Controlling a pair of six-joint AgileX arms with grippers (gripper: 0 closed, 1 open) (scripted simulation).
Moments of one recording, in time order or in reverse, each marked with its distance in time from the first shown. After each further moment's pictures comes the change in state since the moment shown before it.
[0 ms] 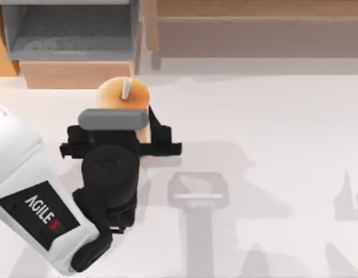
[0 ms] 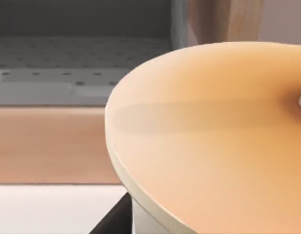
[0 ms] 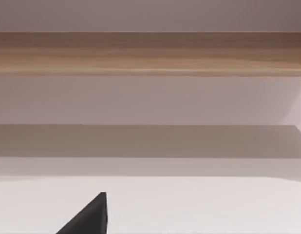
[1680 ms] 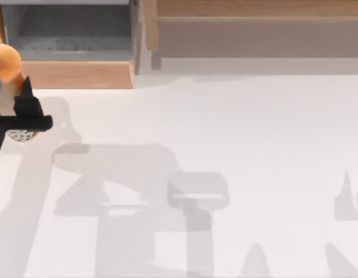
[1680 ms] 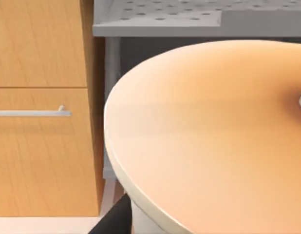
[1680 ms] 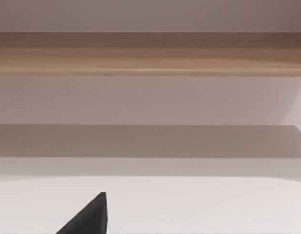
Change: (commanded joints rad) left arm 0.638 -0.586 -0.226 -0.329 0.620 0.081; right arm 0.000 0.000 0.000 0.000 0.000 0.000
